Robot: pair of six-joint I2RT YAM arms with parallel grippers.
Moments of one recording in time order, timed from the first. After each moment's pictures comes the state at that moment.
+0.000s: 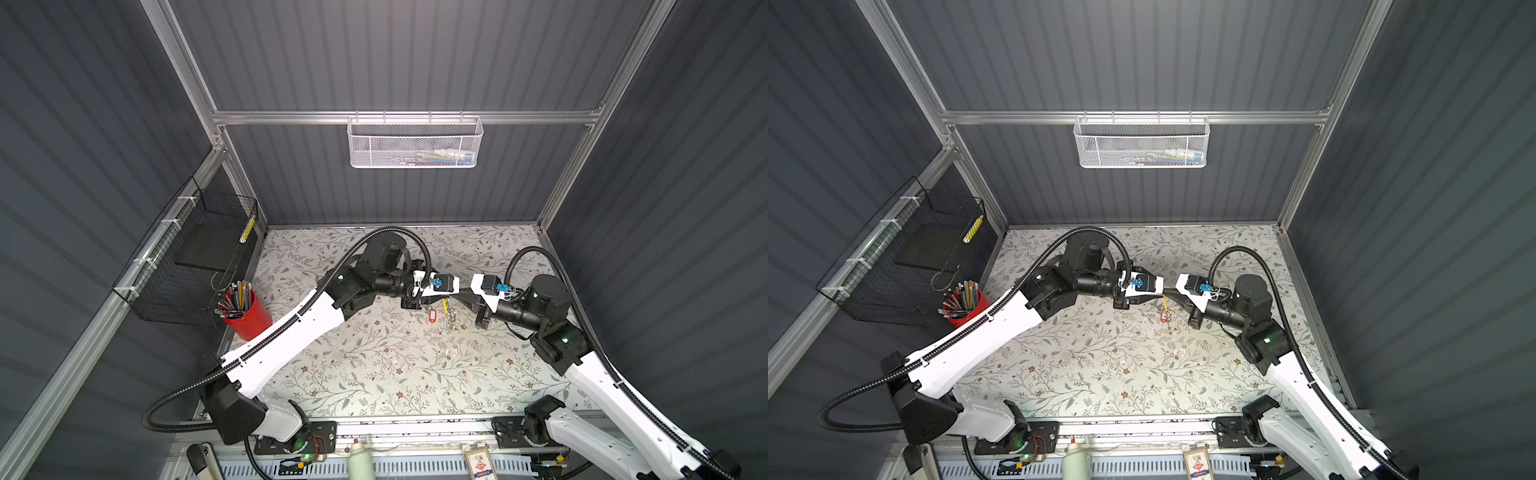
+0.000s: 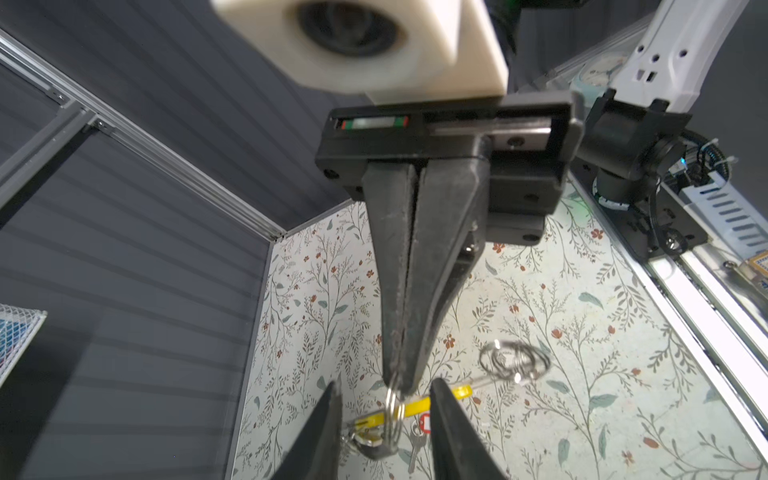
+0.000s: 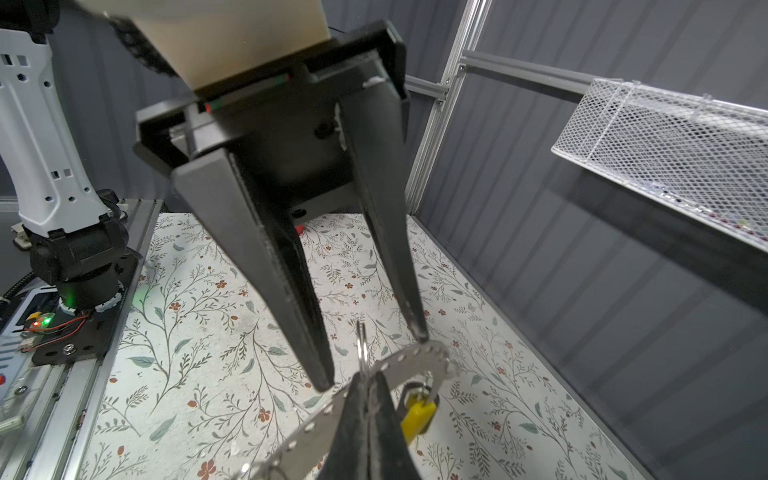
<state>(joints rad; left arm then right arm) -0.84 1.45 1.50 -0.56 0.50 0.89 0.43 0.85 0.74 -0.01 -0.71 -0.35</state>
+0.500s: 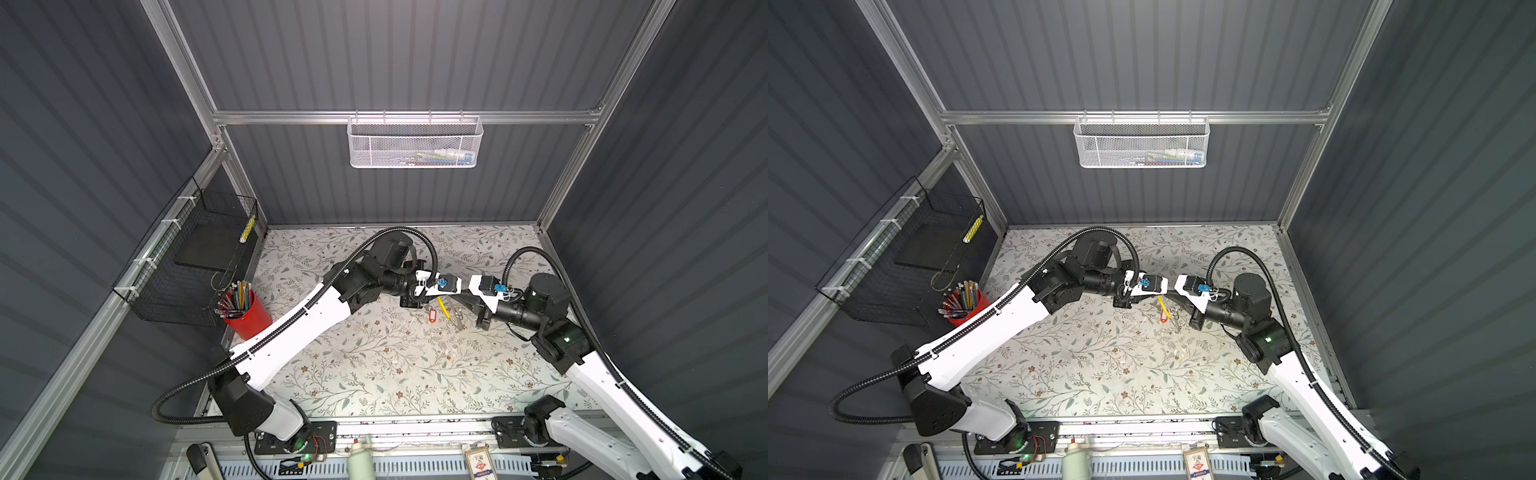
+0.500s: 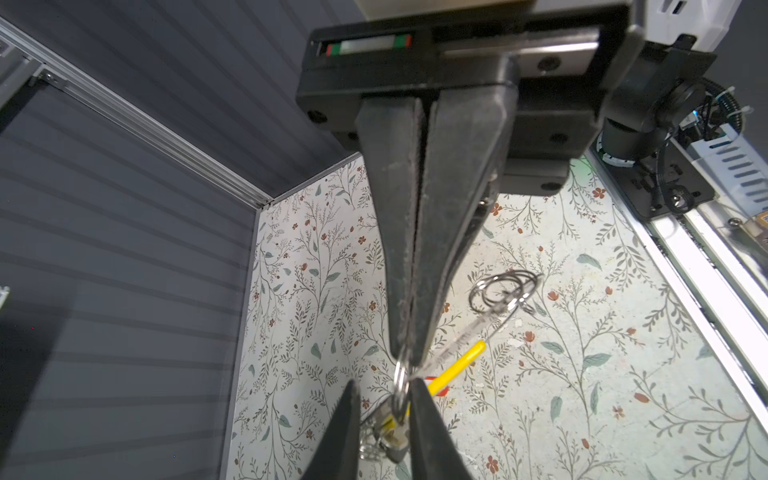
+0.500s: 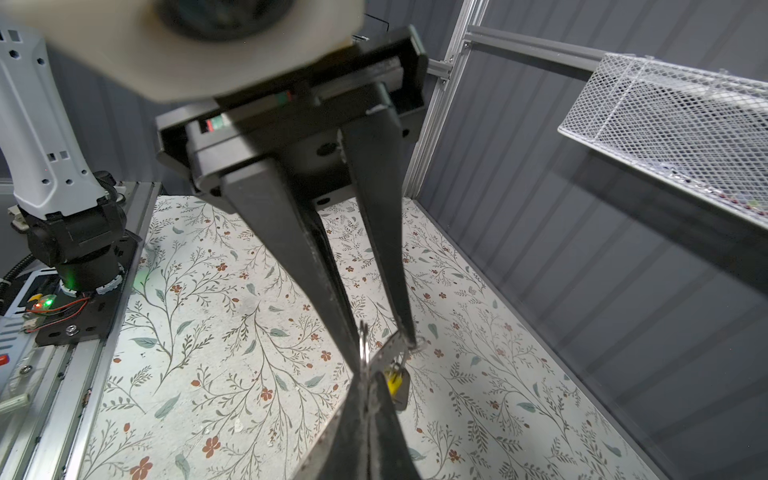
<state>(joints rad) -0.85 1.51 1.58 -0.68 0.45 0.92 0.43 0.85 0.77 -0.08 -0.69 -0.39</state>
